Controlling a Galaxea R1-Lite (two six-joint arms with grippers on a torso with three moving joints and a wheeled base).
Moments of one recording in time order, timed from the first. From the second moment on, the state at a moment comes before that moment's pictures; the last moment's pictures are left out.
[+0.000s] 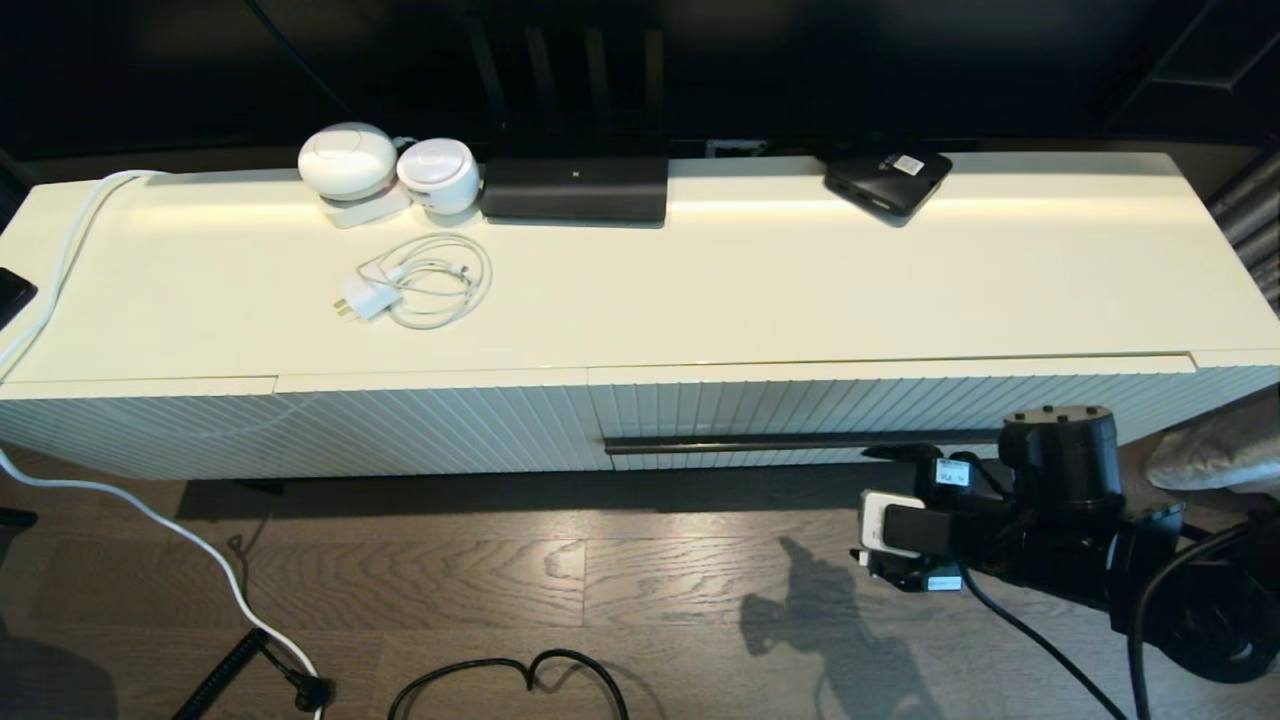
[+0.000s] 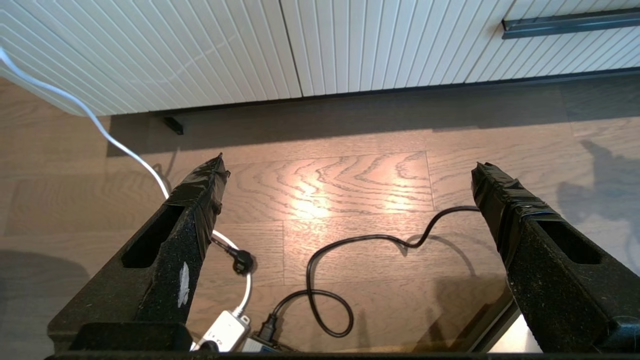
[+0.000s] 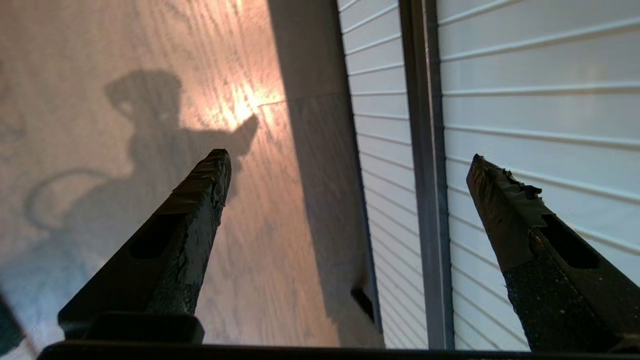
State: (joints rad) left arm 0.00 0.00 0.00 0.01 -0.01 0.06; right arm 0.32 1.84 -0.61 -0.75 0.13 -1.19
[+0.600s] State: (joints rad) left arm 0.00 0.00 0.00 0.01 -0.01 0.06; right arm 0.31 1.99 -0.64 -0.87 0.14 -1.19
